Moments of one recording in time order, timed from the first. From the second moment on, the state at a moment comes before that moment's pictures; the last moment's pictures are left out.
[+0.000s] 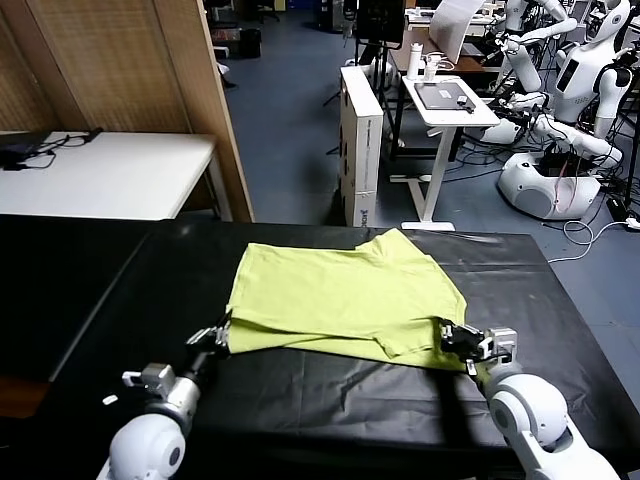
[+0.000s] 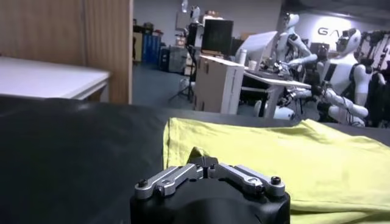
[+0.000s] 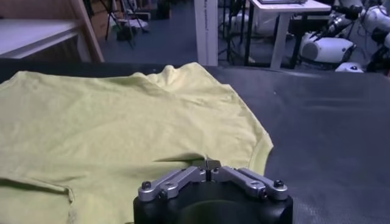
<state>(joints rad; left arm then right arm) 1.33 -1.13 -0.40 -1.89 -0.52 0.21 -0.06 -1.27 1.03 0.47 1.95 0.63 -0.60 0.18</state>
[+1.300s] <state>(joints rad) 1.53 -1.21 -0.47 -2.02 -0.44 0.30 -0.08 -1.62 0.98 0.65 2.14 0.60 -0.56 0.09</state>
